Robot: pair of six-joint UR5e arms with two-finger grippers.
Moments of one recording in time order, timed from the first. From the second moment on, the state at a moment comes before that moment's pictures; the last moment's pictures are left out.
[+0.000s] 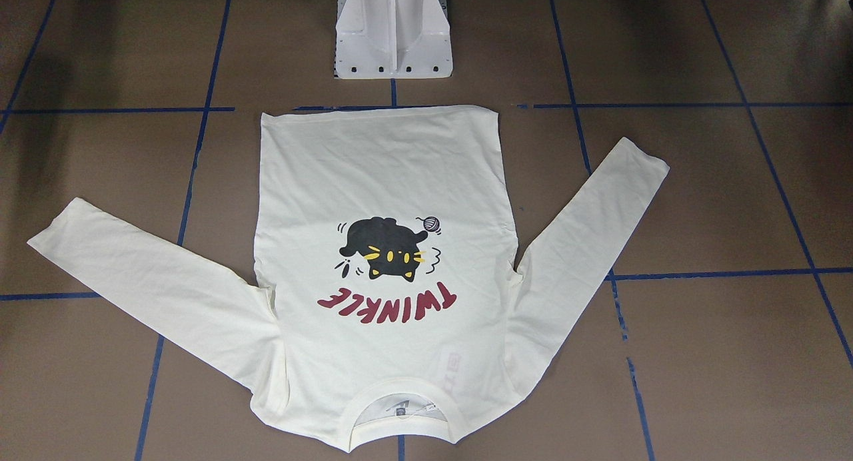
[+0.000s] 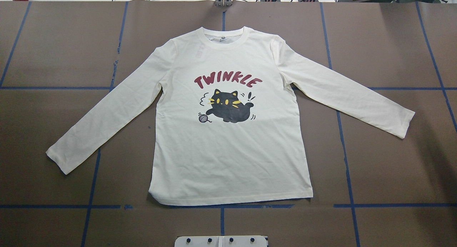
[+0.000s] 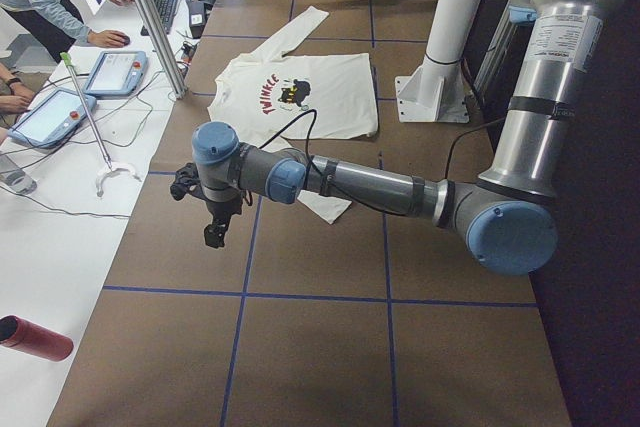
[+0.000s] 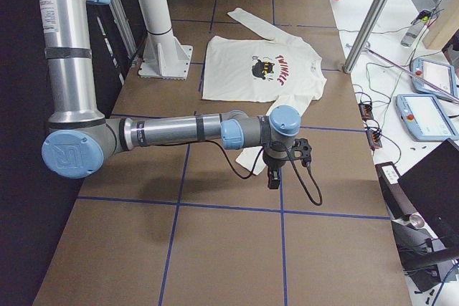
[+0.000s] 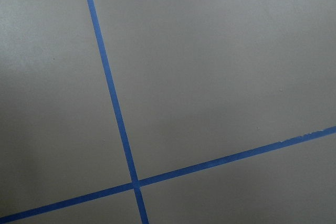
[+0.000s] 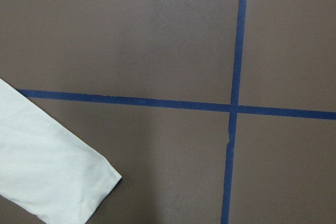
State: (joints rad) left arm -1.47 -1.77 -1.56 -1.69 -2.33 -0.01; right arm 1.43 -1.51 1.63 -1.55 2.34 0.13
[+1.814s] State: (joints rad) left arm -1.46 -1.77 -1.56 -1.71 -2.34 -0.02; right arm 1.12 -1.51 1.38 -0.99 2.33 0.69
